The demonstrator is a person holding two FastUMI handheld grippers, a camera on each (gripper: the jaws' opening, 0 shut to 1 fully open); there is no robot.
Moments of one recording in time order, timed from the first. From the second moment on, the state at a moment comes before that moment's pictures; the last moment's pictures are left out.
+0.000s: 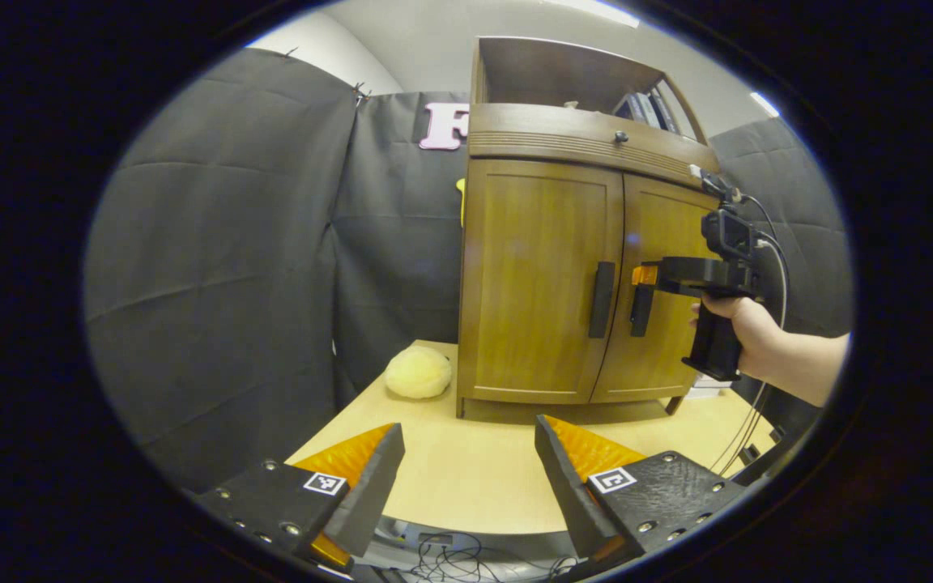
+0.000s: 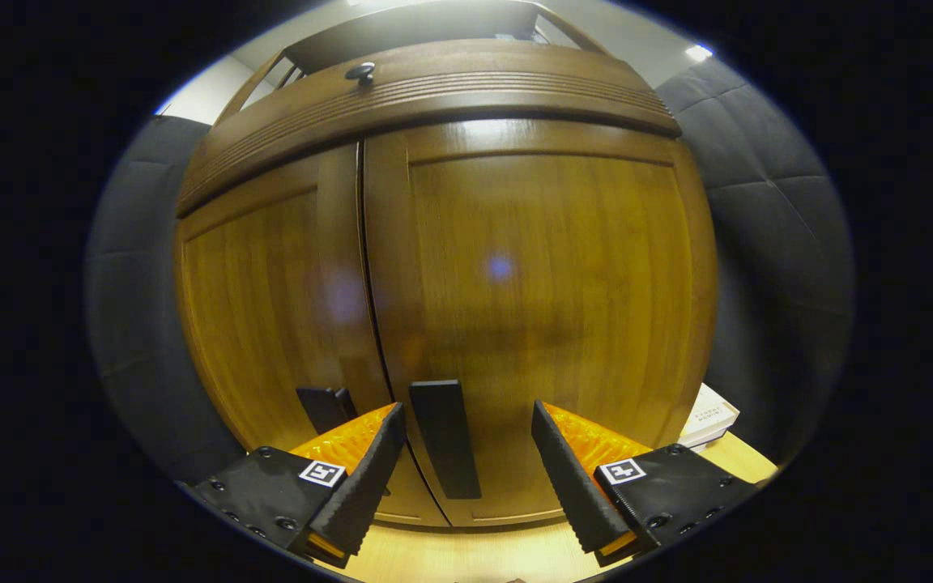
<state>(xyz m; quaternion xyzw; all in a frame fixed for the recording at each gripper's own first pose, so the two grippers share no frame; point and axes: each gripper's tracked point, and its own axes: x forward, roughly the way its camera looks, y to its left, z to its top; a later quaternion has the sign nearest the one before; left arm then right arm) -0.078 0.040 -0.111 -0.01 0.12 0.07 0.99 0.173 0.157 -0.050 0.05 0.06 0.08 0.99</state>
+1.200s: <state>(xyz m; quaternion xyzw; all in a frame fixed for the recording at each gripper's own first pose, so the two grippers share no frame) -0.078 0.029 -0.112 0.01 0.12 0.02 0.99 0.149 0.161 -0.071 0.00 0.06 0.13 0.99</state>
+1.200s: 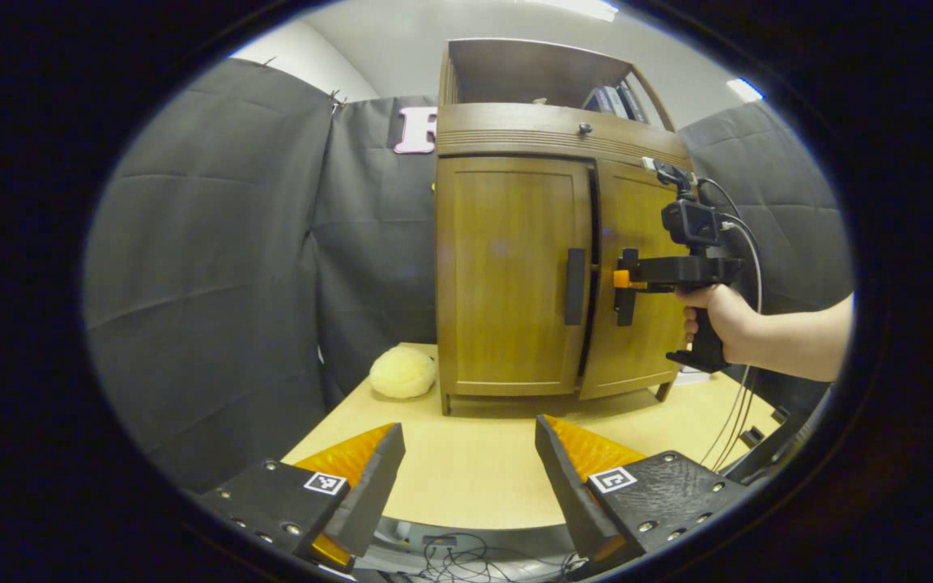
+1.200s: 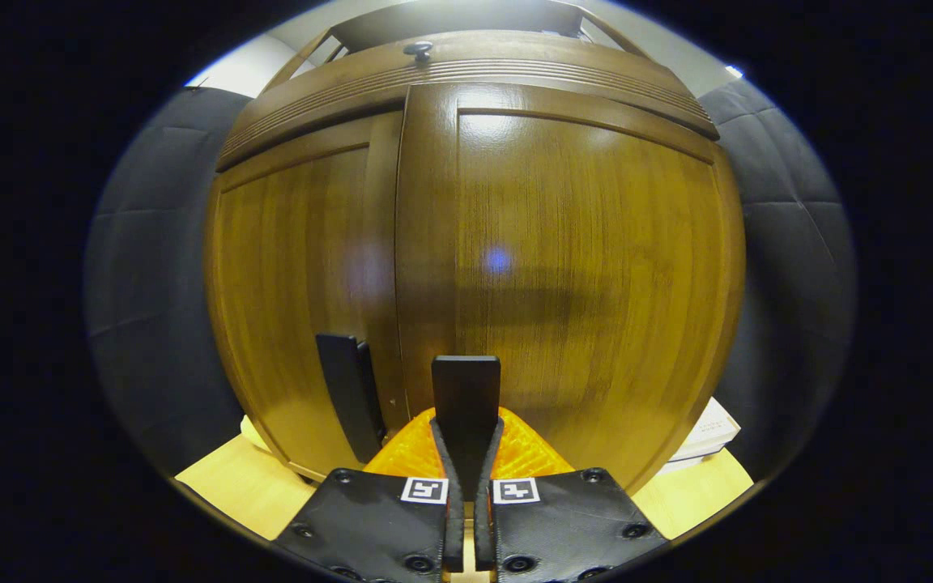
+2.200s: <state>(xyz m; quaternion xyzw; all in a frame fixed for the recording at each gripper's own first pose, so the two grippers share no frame) -0.073 -0.013 -0.097 0.00 0.10 0.10 0.99 0.029 0.045 -0.082 0.01 0.05 0.28 0.96</state>
